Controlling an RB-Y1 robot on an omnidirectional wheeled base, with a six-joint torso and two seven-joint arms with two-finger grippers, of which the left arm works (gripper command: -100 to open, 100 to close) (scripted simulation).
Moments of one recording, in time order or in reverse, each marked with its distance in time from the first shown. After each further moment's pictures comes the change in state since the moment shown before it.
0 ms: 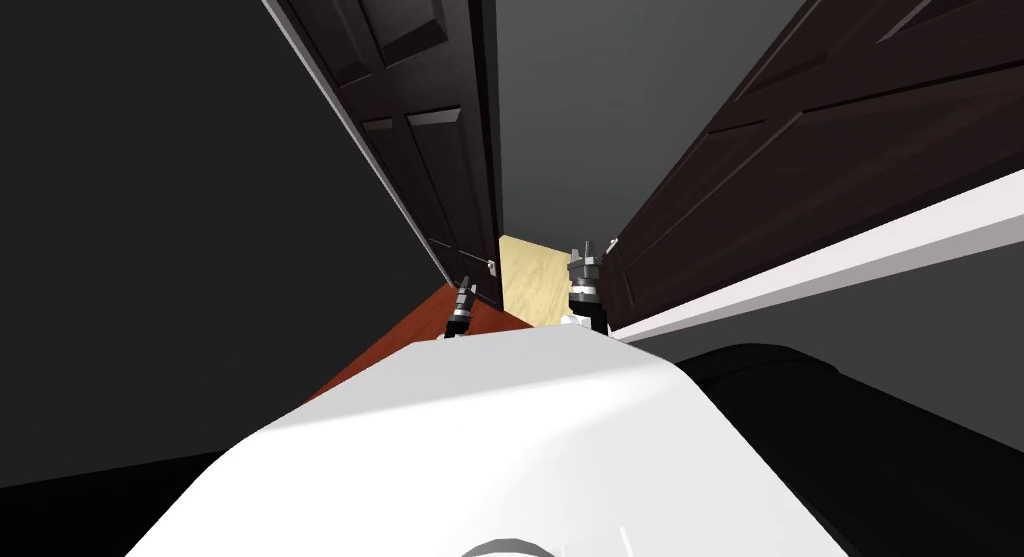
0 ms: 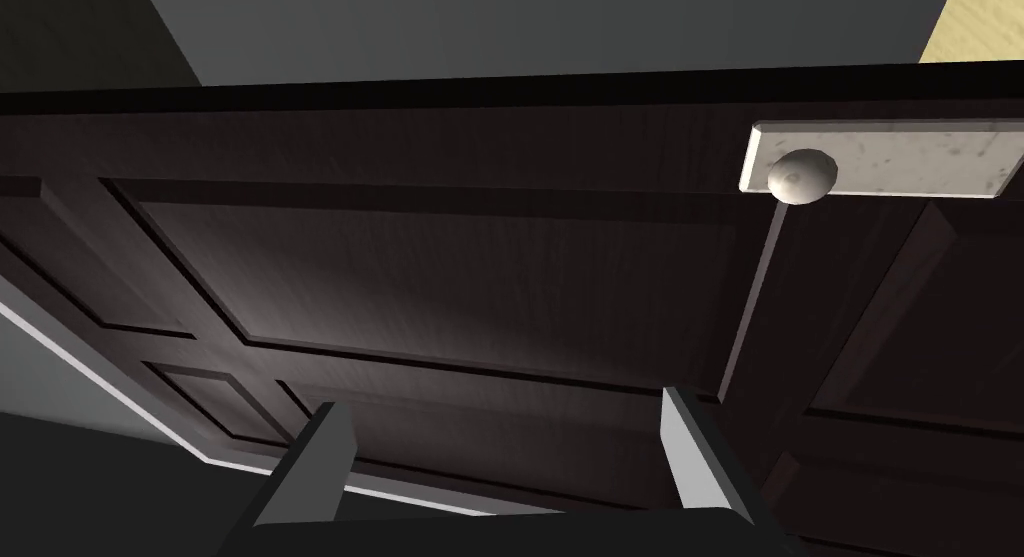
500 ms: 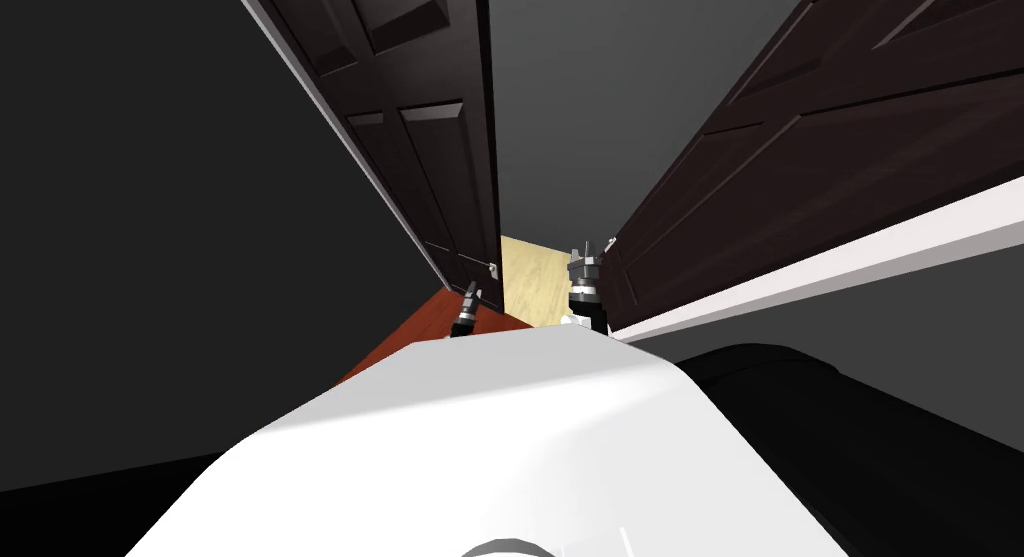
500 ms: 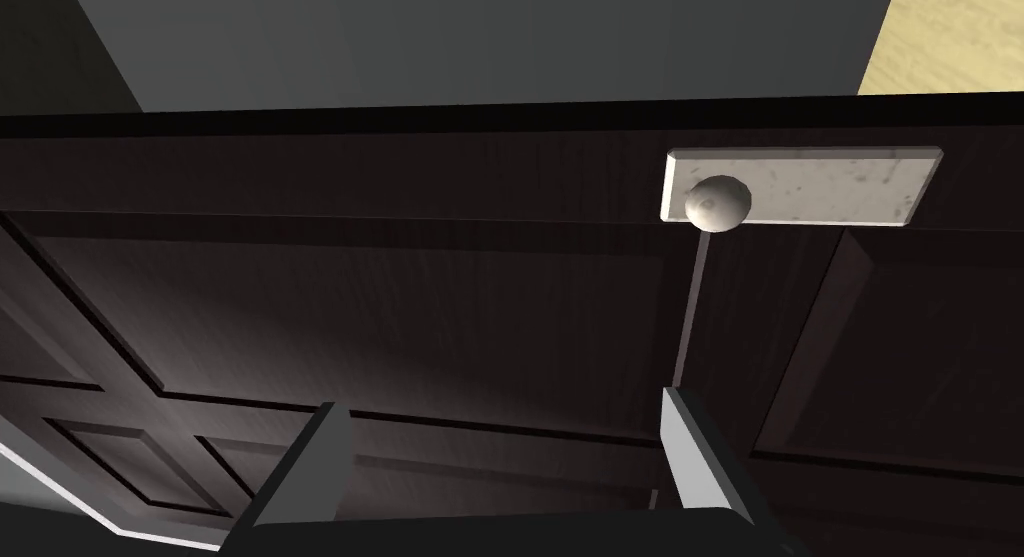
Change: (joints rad) arm -0.031 0.002 -0.043 0.121 -0.009 -0.030 -0.002
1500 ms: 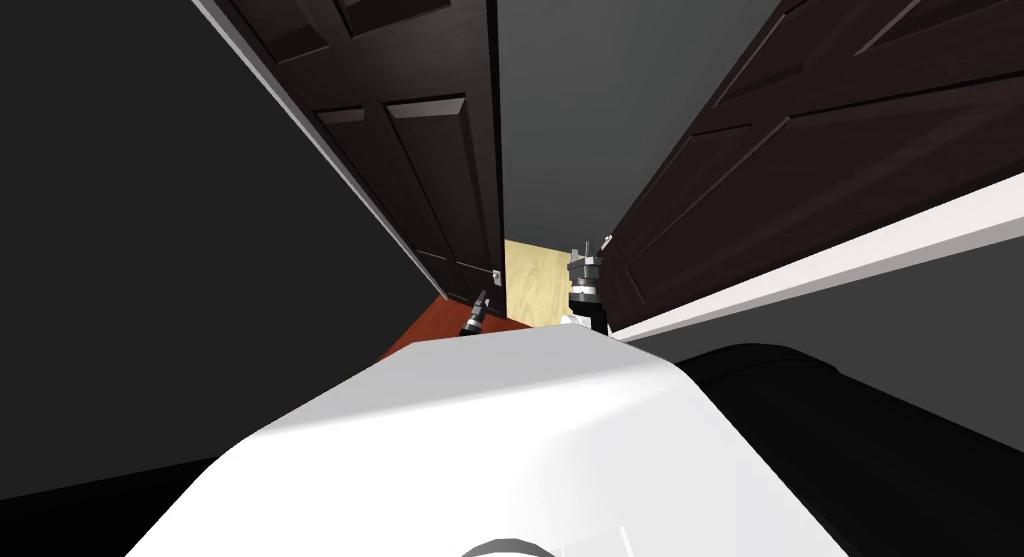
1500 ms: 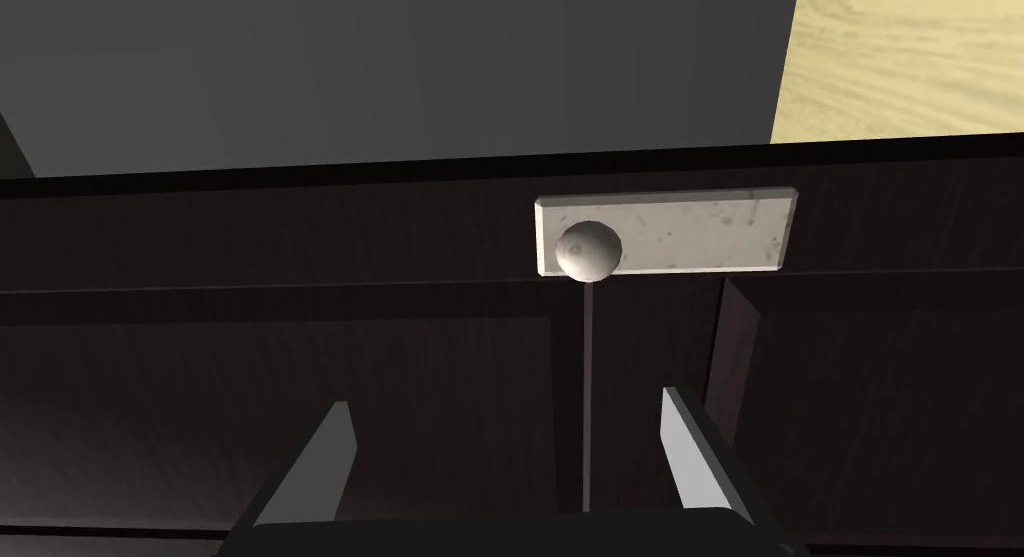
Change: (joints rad) arm -0.060 0.002 -0.082 0.226 -0.017 -0.057 -0.002
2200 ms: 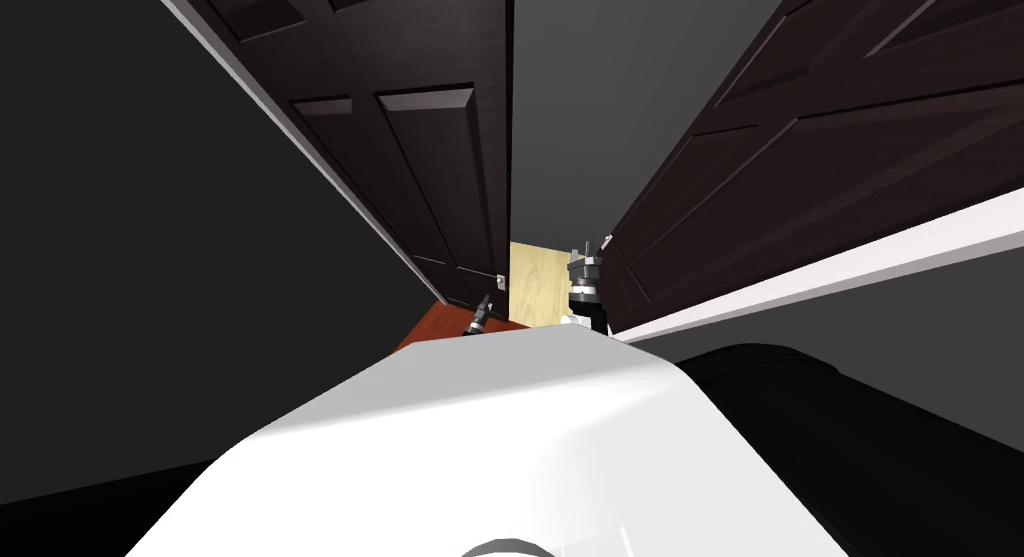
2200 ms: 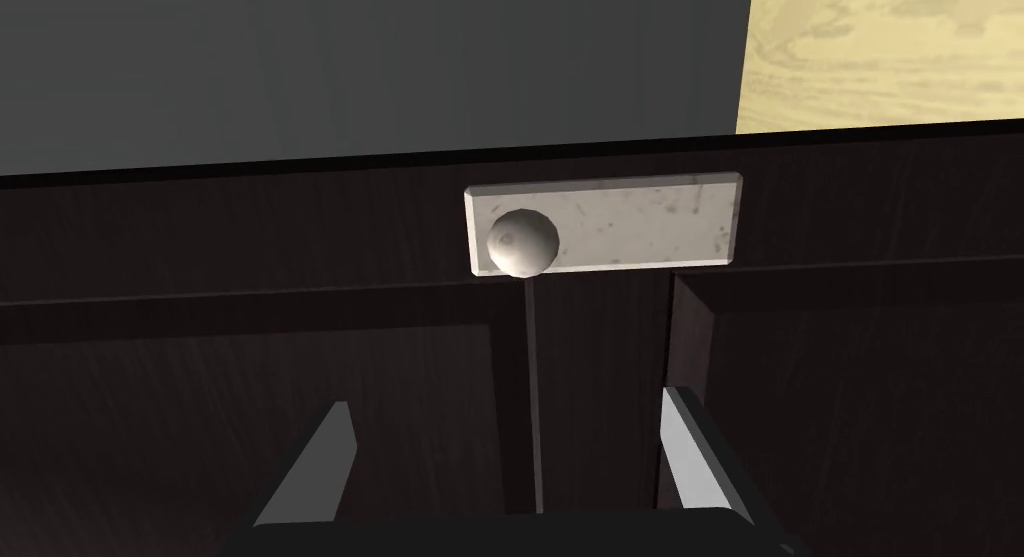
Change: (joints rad) arm -0.032 -0.003 -0.037 0.108 -0.008 -0.025 0.000
